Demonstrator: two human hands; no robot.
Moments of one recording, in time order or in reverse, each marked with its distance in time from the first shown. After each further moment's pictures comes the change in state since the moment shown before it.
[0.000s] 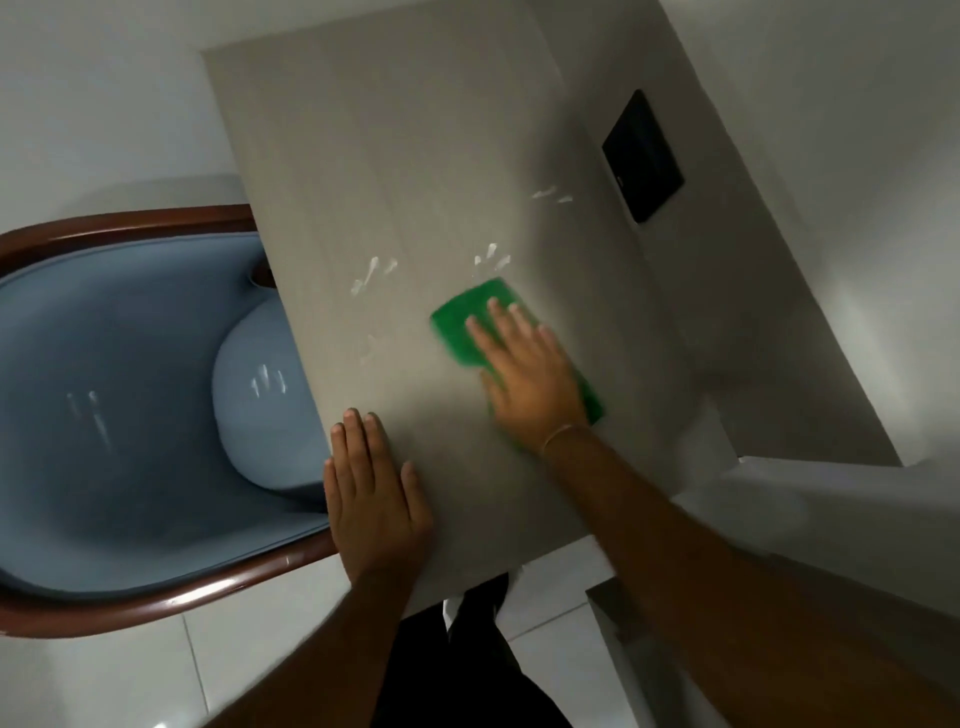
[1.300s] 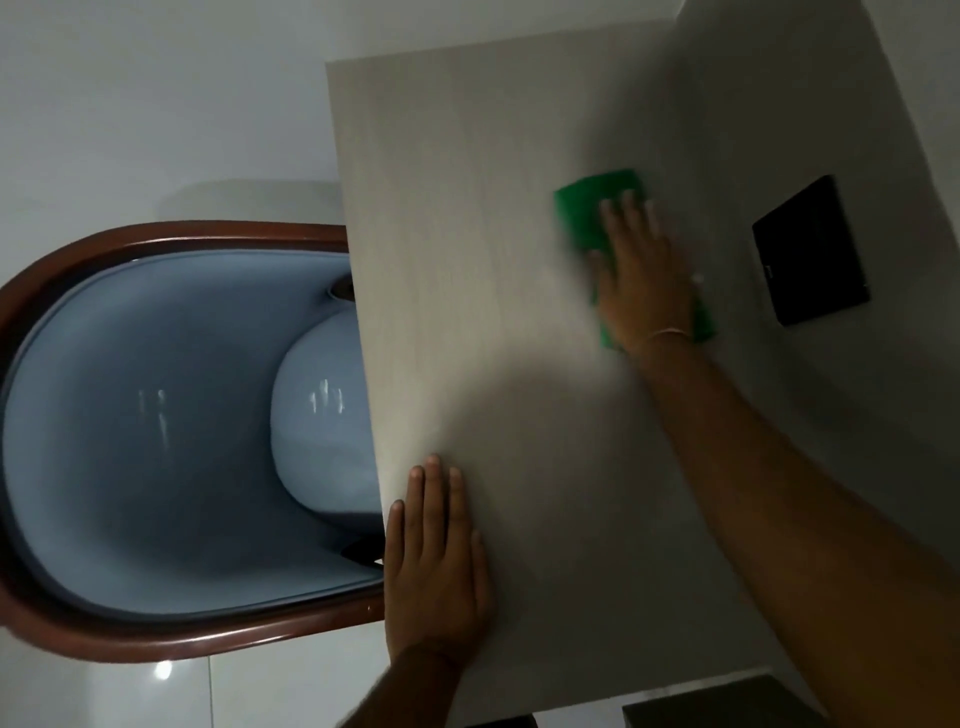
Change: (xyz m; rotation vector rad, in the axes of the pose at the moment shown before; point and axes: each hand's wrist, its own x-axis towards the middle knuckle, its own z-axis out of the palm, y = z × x) left_hand 0.027 0.007 0.009 0.162 -0.017 0.092; right_hand 0.218 0.059 -0.025 0.002 0.005 0.158
